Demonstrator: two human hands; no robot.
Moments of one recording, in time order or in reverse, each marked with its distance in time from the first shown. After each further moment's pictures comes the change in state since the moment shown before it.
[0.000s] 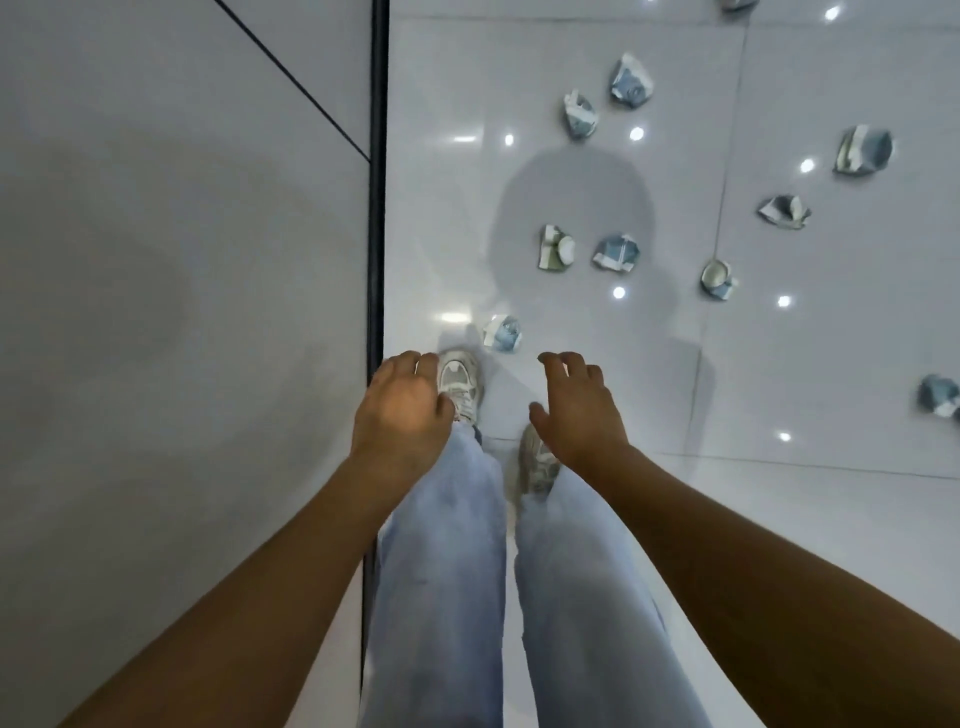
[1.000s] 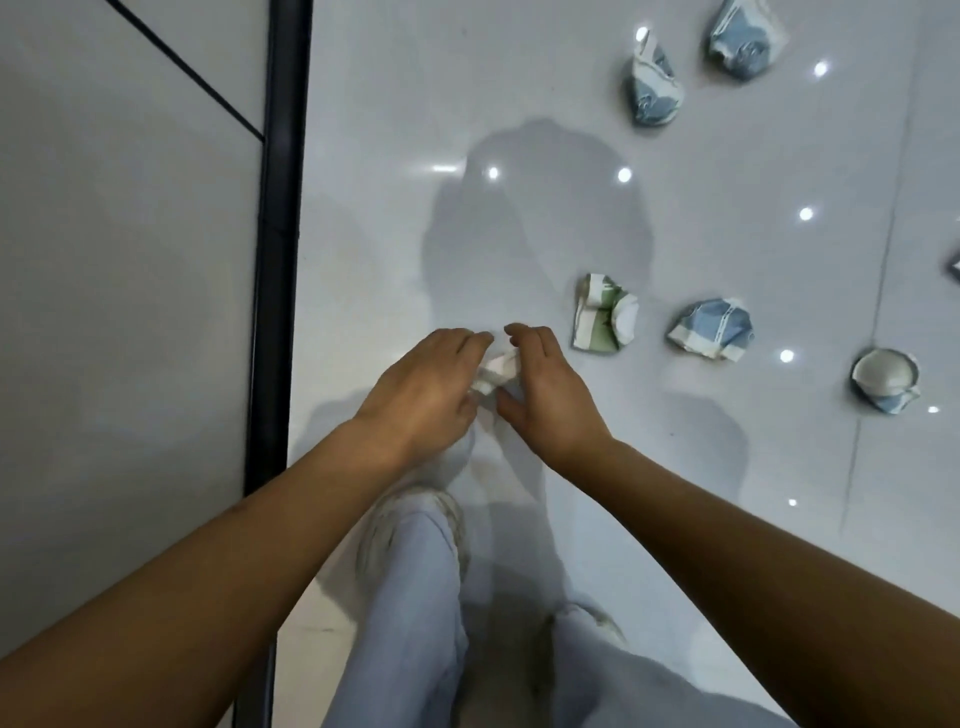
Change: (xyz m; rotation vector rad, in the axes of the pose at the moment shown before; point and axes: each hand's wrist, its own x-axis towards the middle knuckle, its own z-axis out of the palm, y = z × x) left_hand 0.330 -0.043 0.176 -0.026 0.008 0.403; right_hand 0.326 0.055 0.146 0.303 0.214 -0.264
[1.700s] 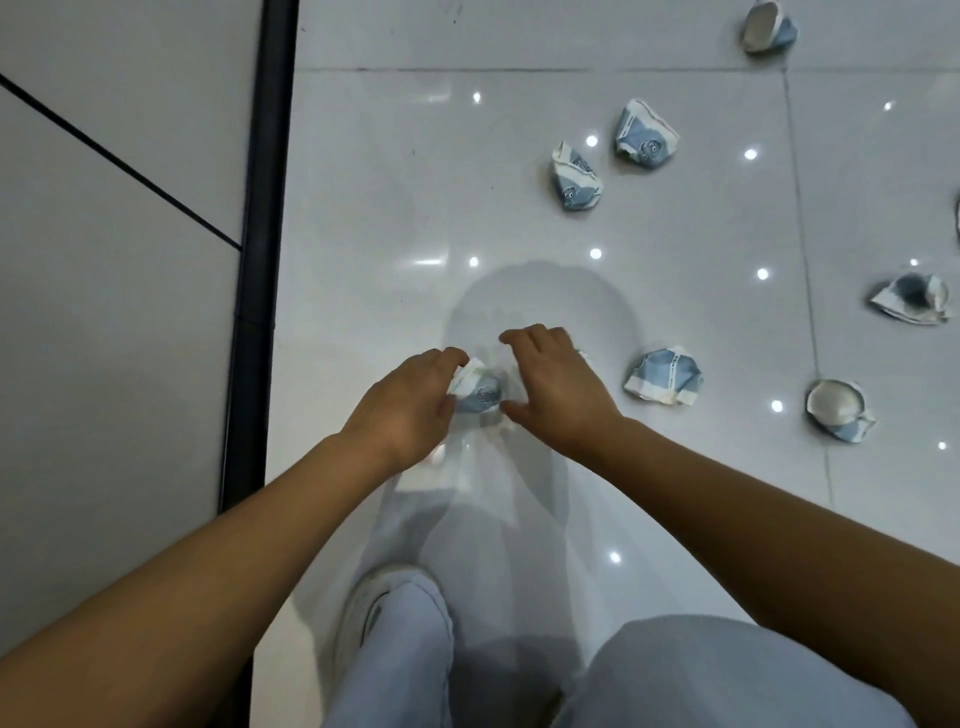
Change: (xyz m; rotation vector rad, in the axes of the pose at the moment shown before) left_hand 0.042 0.006 -0.014 -0.092 0.101 -0.039; right_hand 0.035 0.025 -0.059 -0.346 0.039 -0.084
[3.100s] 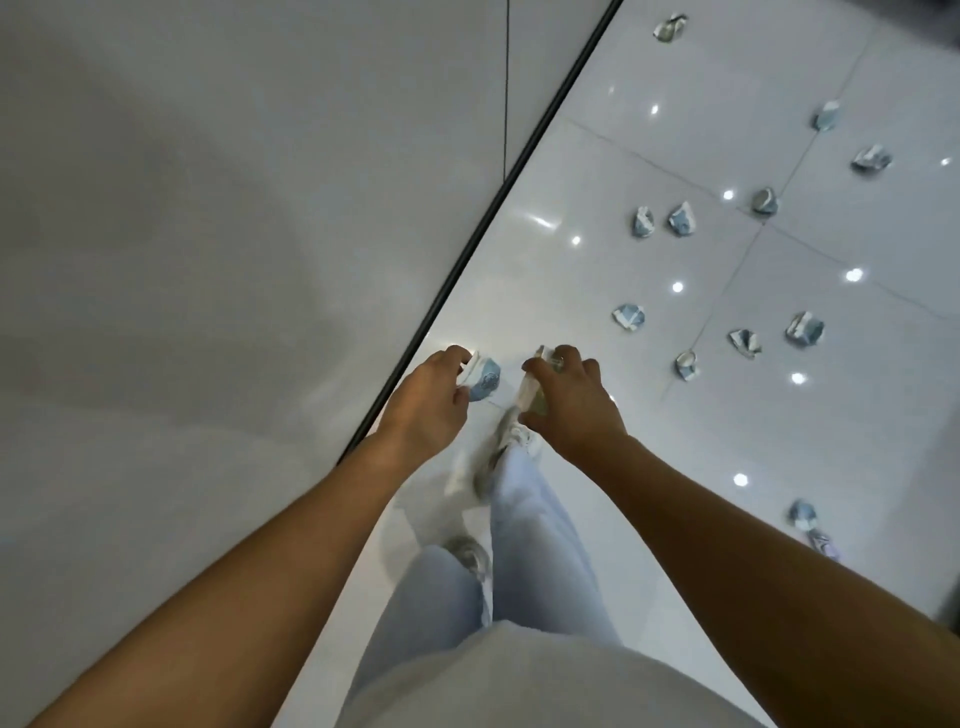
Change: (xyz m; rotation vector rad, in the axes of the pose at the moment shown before) left_hand -0.556 0.308 -0.230 -0.378 0.280 -0.561; right_hand -0.443 -0.301 -0.356 -0.199 -0.375 -0.159
